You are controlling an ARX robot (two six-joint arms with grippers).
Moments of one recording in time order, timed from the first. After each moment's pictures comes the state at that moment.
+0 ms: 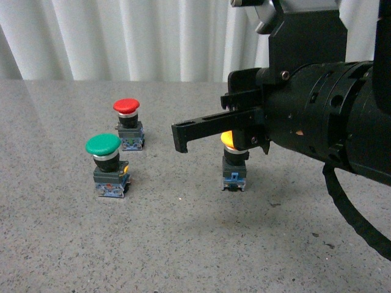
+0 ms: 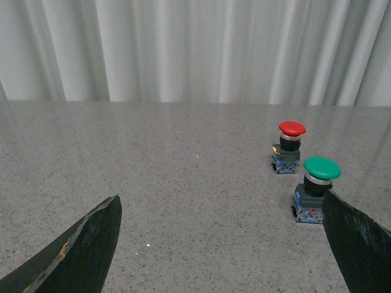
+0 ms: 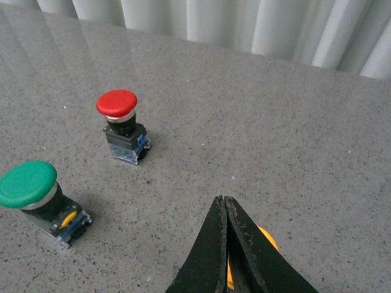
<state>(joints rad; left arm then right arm) 0.00 0.01 0.02 0.00 0.00 0.00 0.57 1.63 0.73 0.63 0.13 0.03</state>
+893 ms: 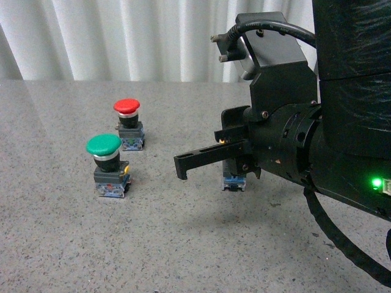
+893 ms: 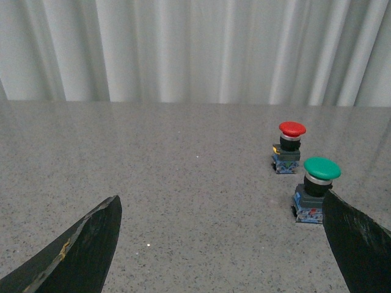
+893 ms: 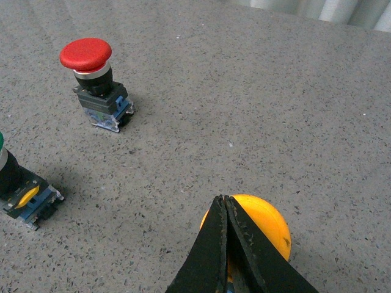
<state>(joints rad) 0.00 0.01 0.02 0.00 0.00 0.00 0.54 1.74 0.77 0.58 0.14 0.05</state>
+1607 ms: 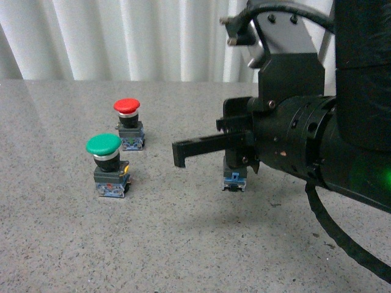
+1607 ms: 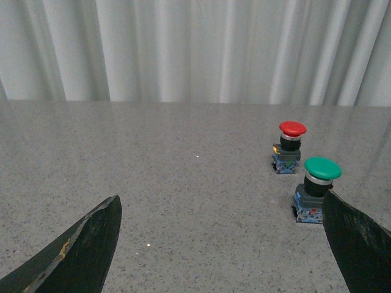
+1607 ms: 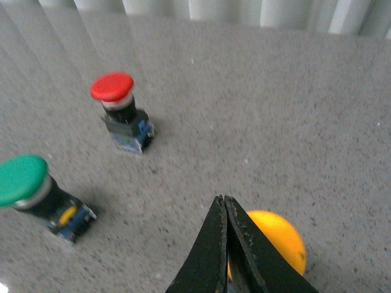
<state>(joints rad) 0.00 0.01 0.02 0.00 0.00 0.00 0.54 1.70 0.75 0.65 0.09 0.12</state>
